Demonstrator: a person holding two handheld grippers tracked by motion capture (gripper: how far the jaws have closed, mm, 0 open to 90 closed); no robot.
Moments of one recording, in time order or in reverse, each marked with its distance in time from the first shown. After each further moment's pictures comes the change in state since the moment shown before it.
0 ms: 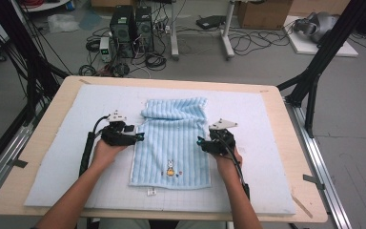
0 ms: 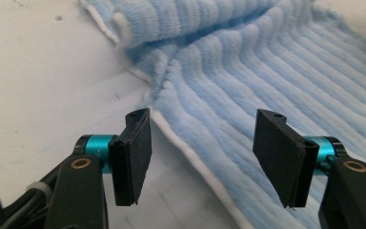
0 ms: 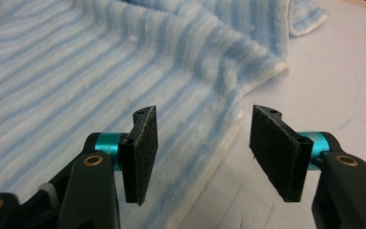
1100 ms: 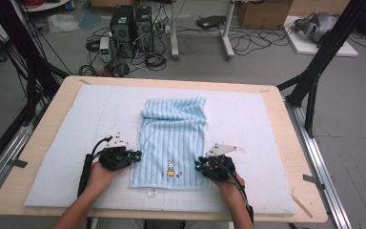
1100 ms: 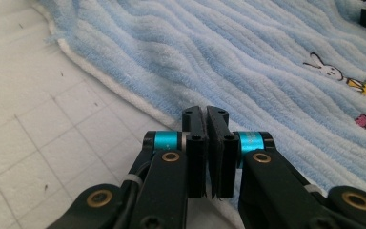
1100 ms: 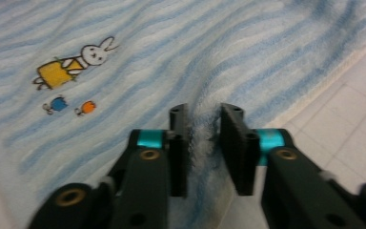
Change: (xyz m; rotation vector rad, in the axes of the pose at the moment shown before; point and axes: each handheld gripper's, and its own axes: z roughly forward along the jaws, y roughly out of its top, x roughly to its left) left arm -0.046 -0.037 -0.027 0.088 -0.068 0.086; right arm 0.042 -0.041 -0.033 0.058 0.218 -0.068
